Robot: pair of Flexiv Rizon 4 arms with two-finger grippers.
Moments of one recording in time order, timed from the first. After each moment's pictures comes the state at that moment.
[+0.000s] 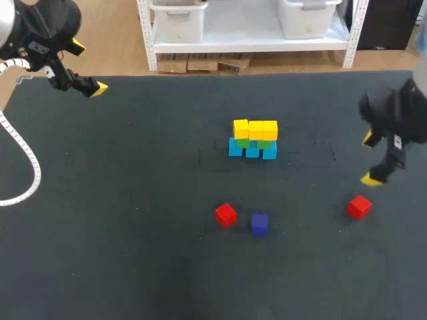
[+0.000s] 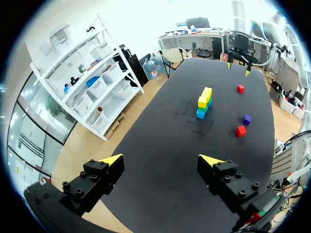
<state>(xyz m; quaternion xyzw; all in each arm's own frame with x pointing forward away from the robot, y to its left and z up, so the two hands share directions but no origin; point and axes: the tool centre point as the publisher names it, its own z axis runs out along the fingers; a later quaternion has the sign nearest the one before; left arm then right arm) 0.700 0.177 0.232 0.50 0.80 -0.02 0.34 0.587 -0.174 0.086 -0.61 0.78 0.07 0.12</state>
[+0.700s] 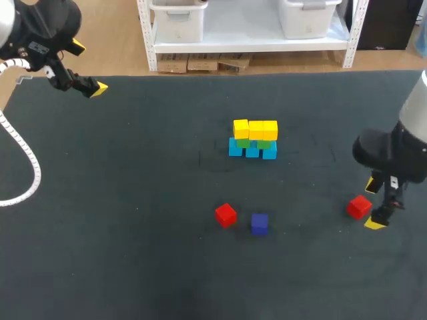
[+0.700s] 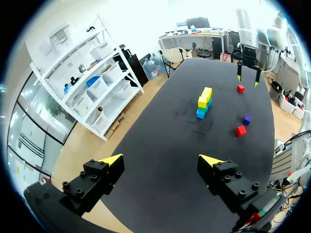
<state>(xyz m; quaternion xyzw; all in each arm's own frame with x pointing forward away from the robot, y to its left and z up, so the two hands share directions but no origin) 0.700 0.177 0.233 0.50 0.80 -0.02 0.34 0.531 -0.175 0.035 -0.57 0.81 0.10 0.03</state>
